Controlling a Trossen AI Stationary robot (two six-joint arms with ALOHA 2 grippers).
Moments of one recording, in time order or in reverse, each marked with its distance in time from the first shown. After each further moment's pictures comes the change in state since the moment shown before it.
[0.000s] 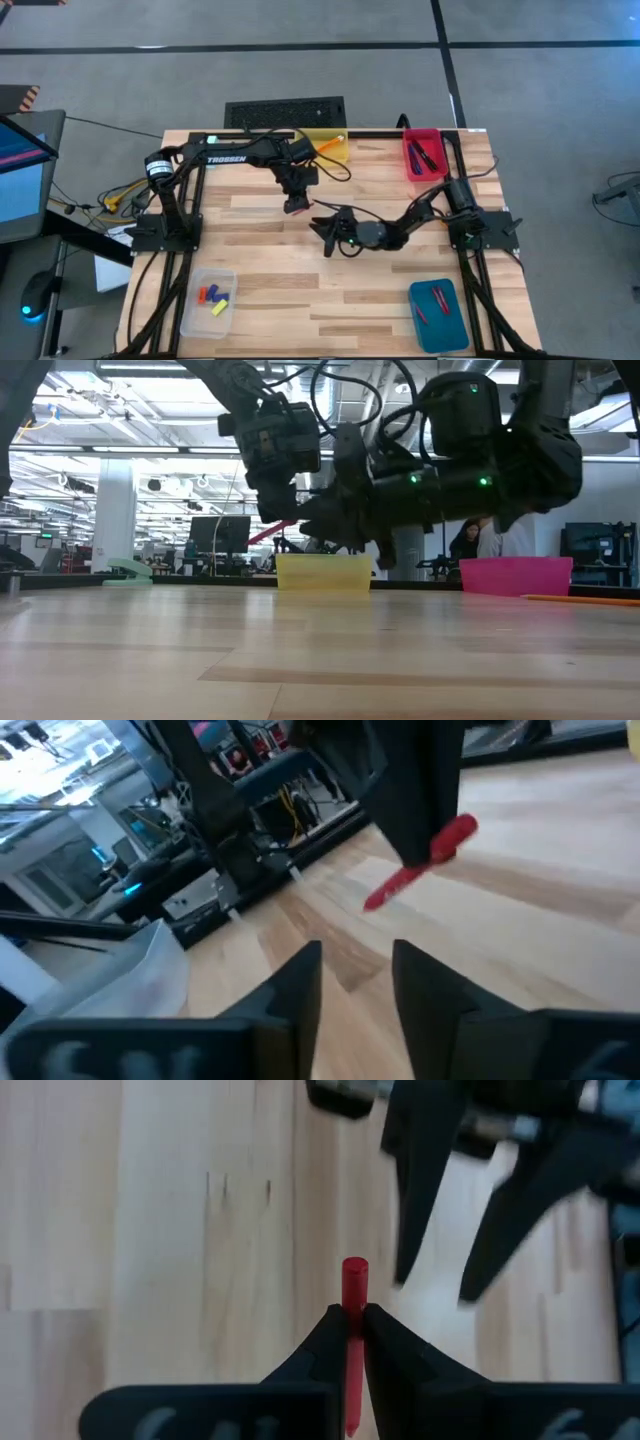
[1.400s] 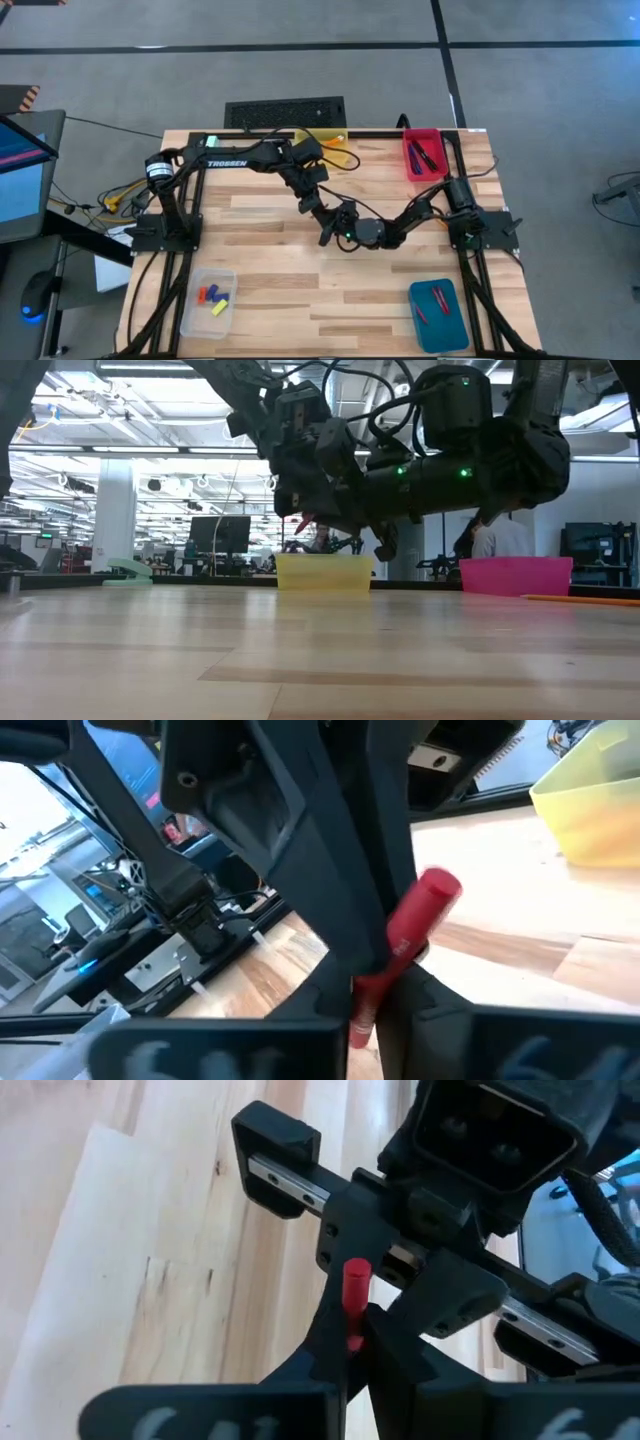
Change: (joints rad) left arm -0.053 -0.002 0.002 0.230 0.079 -0.329; right arm -0.016 -0.001 0.041 0.020 0.173 0.027
